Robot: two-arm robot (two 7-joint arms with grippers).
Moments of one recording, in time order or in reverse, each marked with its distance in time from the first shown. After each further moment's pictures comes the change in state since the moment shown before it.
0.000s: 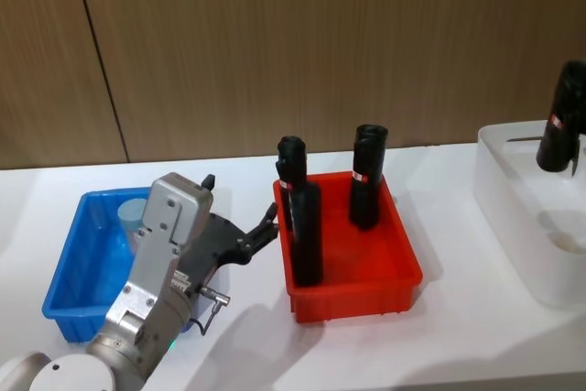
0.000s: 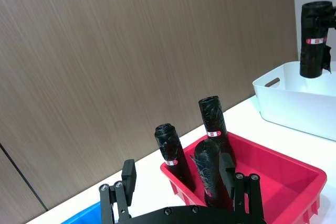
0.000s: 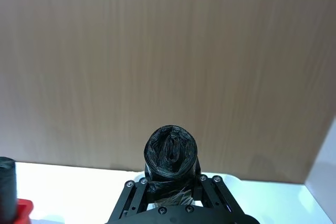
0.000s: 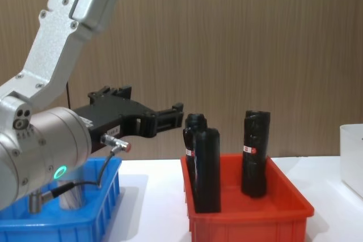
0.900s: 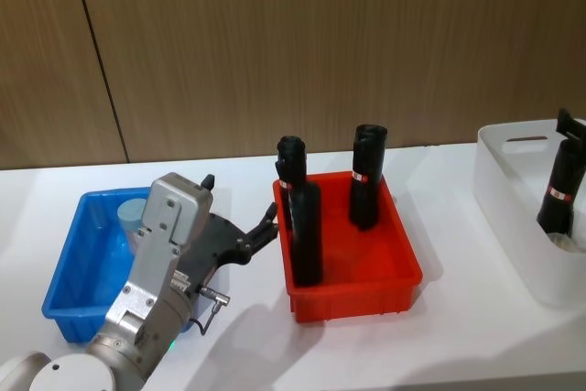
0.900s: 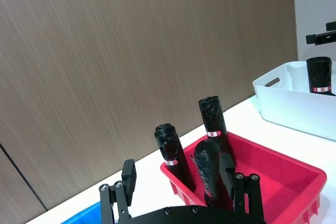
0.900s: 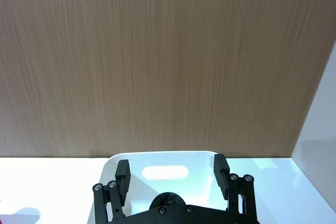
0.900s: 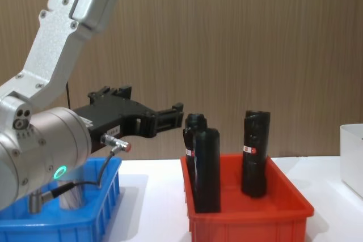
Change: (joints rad) left arm 0.000 0.000 0.000 0.000 0.000 0.000 0.000; right arm 0.057 0.000 0.021 0.186 0.023 -0.054 0.003
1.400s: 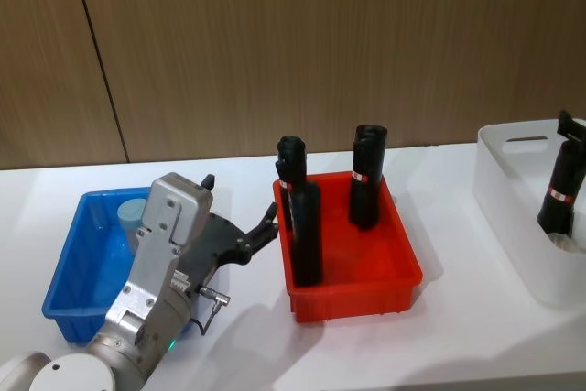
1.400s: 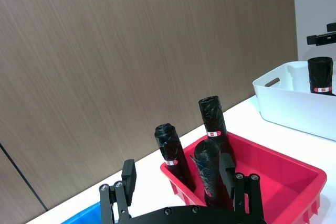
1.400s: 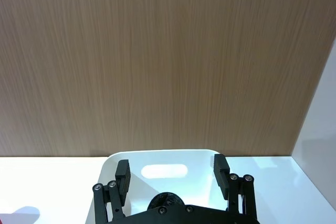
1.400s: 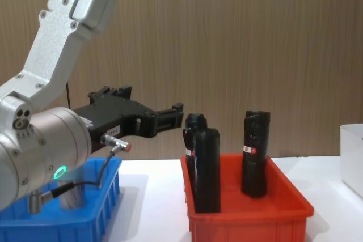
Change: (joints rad) left arm 0.000 0.000 0.000 0.000 0.000 0.000 0.000; right arm 0.000 0.001 0.002 0.009 0.004 -0.005 0.005
